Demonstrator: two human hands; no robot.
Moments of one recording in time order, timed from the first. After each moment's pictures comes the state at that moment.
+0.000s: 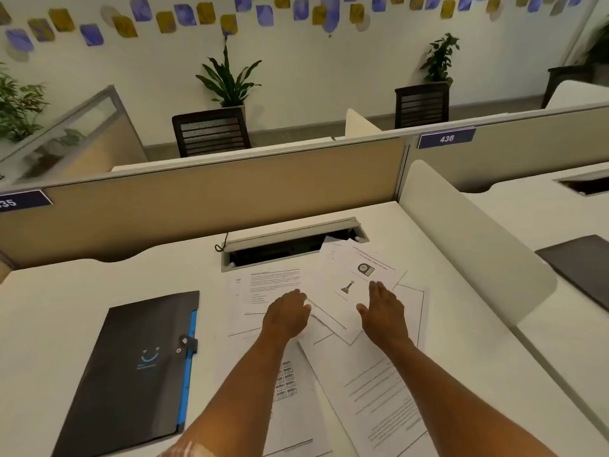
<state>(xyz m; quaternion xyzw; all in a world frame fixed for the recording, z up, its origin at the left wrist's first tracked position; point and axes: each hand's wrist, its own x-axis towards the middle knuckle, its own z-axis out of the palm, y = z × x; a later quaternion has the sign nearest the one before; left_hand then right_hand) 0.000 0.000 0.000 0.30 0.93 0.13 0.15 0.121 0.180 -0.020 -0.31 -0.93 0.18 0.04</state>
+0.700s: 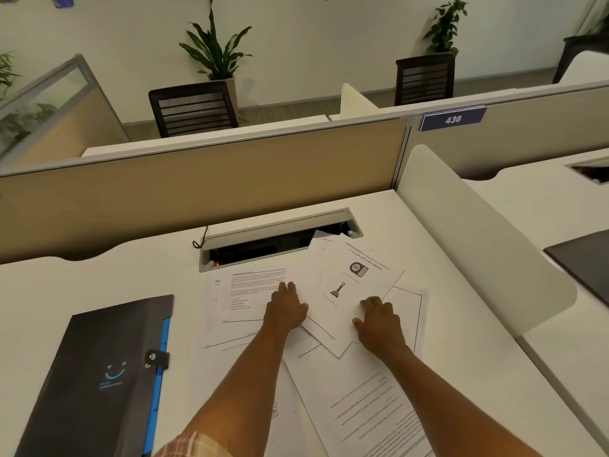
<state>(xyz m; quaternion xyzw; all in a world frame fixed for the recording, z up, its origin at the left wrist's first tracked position) -0.047 0.066 -0.047 0.20 0.94 0.12 0.23 0.101 0.223 -0.065 -0.30 -0.94 0.17 -0.08</state>
